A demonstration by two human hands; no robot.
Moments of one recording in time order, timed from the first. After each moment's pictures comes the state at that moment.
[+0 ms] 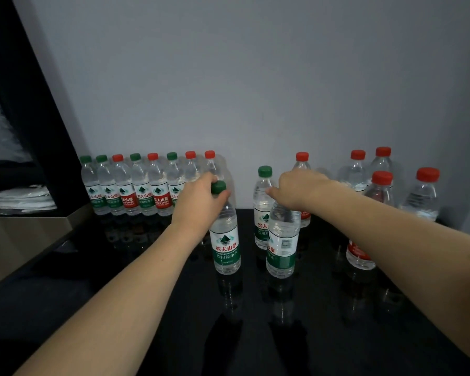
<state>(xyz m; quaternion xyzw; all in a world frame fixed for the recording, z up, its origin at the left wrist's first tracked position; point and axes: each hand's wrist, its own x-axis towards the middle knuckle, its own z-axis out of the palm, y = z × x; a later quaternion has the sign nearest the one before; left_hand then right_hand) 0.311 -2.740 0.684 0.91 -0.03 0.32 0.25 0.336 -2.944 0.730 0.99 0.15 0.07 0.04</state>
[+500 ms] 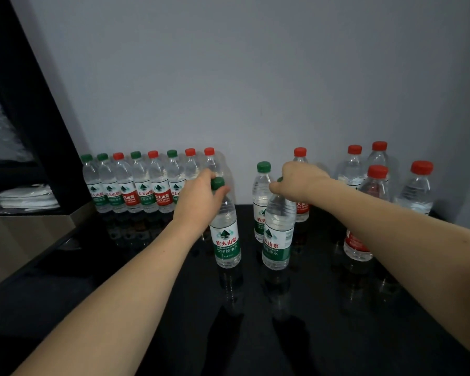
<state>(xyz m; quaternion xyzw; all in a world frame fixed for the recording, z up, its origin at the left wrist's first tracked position) 0.310 -2.740 0.682 0.91 -0.03 0.31 0.26 0.337 -2.951 0.729 0.99 0.11 0.08 -0.10</state>
